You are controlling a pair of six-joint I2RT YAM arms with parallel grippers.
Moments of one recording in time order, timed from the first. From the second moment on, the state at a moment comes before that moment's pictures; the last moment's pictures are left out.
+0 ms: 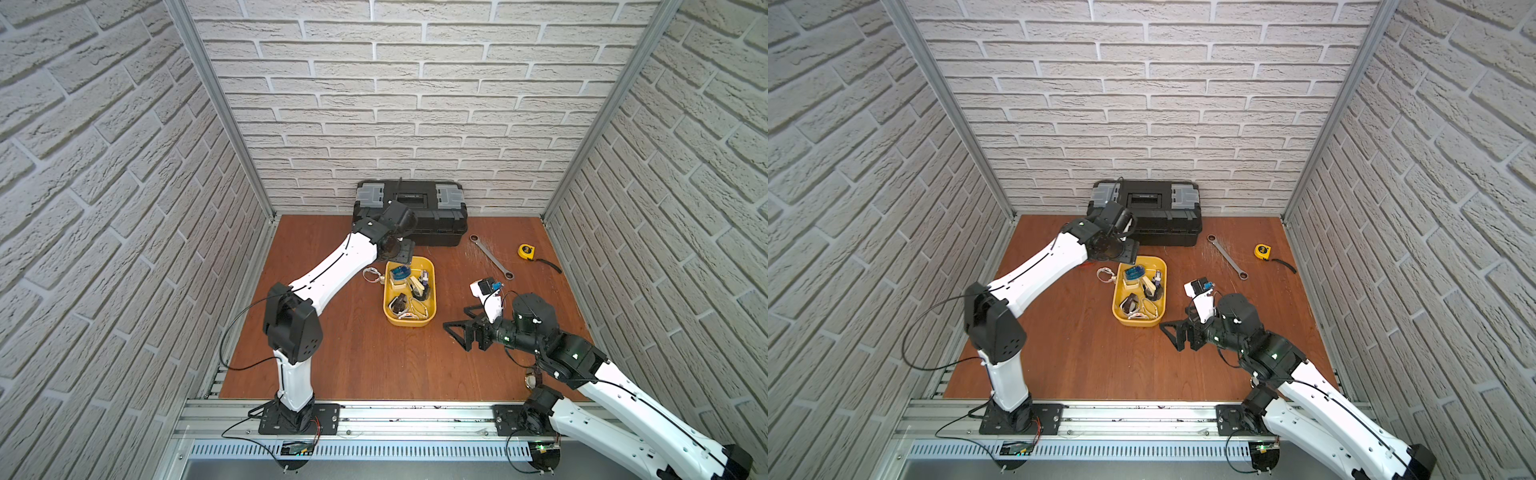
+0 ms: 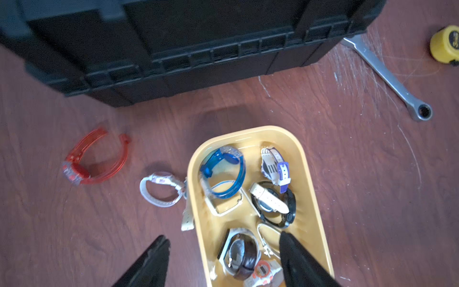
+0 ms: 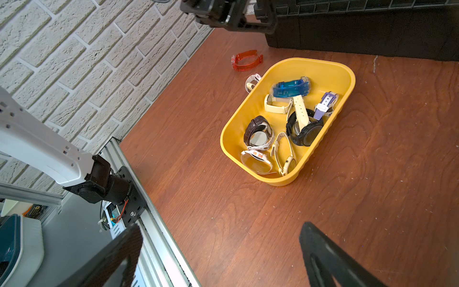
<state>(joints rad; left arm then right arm) -0.60 1.80 1.73 -0.92 -0.12 -0.35 0.64 0.71 0.69 -0.50 -0.24 0.36</state>
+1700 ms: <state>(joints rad) -0.14 2.13 1.63 -0.75 -0.02 -0.35 0.64 0.79 0.69 -0.46 -0.28 0.38</state>
